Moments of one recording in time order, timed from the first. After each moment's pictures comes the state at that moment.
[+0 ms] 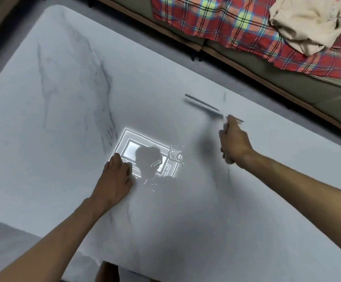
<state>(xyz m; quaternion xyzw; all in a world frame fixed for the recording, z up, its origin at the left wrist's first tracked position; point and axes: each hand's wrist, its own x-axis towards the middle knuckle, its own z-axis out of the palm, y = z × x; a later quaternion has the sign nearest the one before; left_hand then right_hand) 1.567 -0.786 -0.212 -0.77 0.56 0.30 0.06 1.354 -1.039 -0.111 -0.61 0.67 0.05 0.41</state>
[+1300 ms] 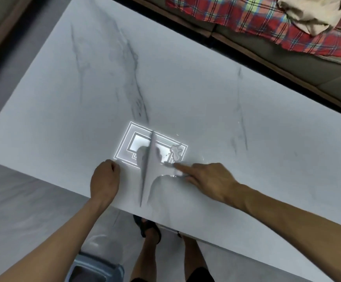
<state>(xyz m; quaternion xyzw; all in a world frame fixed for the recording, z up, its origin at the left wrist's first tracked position) 1.591 -0.637 -0.199 -0.91 0.24 0.30 -0.16 1.345 -0.815 -0.115 -0.91 0.23 0.23 0.24</state>
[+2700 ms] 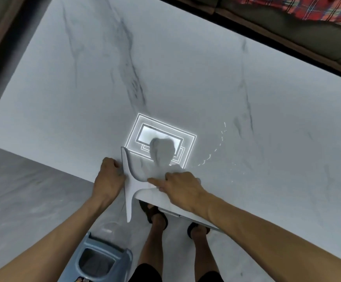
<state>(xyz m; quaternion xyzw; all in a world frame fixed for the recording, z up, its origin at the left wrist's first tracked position) 1.552 -0.600 -0.217 -0.89 0.22 0.38 -0.12 1.354 -0.724 -0.168 -0.91 0.16 0.29 0.25</state>
